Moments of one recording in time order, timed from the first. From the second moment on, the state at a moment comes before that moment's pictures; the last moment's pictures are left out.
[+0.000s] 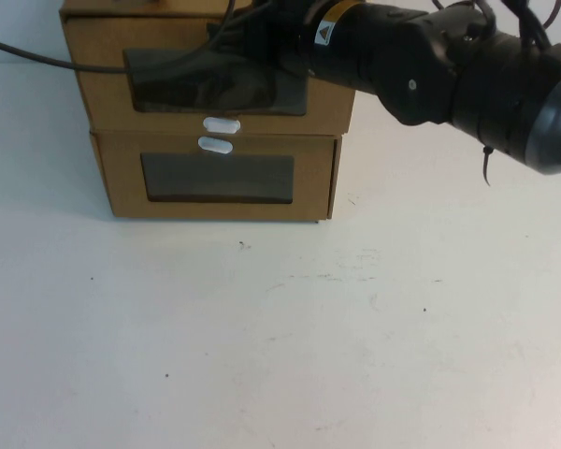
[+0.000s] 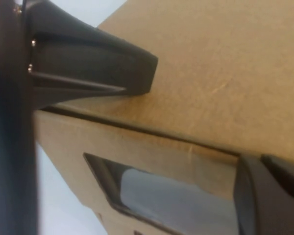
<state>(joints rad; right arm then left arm) 0.63 1.88 -1.73 0.03 0.18 0.16 -0.12 1.97 -2.12 -0.71 1.05 0.60</state>
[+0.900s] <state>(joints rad) 0.65 2.00 -1.88 0.02 0.24 0.16 -0.12 1.97 -2.12 -0.71 1.04 0.60</state>
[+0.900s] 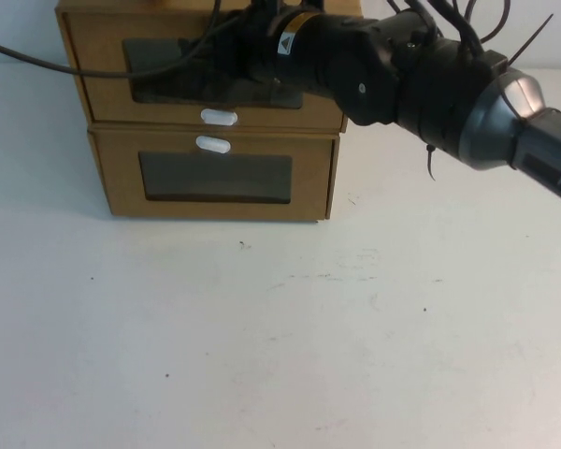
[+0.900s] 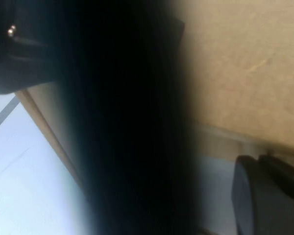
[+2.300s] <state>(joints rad) 0.48 1.30 -1.55 0.03 0.88 -0.02 -0.05 0.98 -1.34 -0.53 0.81 0.62</state>
